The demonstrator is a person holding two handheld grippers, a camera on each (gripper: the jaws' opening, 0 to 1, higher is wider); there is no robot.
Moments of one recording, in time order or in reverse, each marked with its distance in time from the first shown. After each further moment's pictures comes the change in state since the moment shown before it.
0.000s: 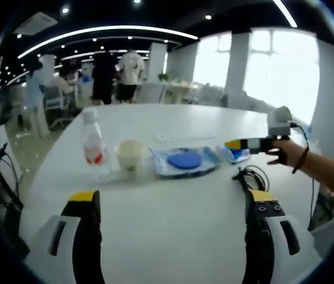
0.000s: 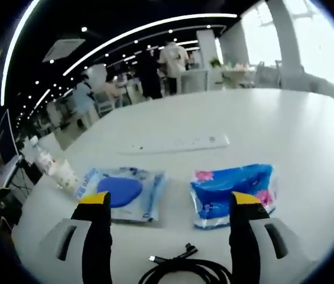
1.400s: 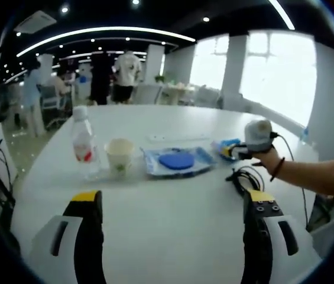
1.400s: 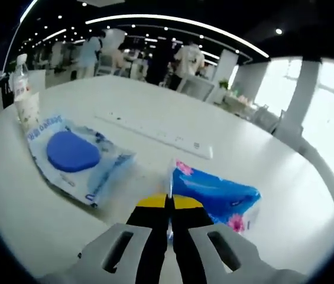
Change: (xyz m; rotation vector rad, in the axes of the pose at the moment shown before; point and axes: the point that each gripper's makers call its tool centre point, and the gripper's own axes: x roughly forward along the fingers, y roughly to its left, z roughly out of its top) left arm 0.007 -0.016 -0.008 -0.020 -0.015 -0.028; right arm 0.062 -0.051 -0.020 -0.429 0.056 -0.223
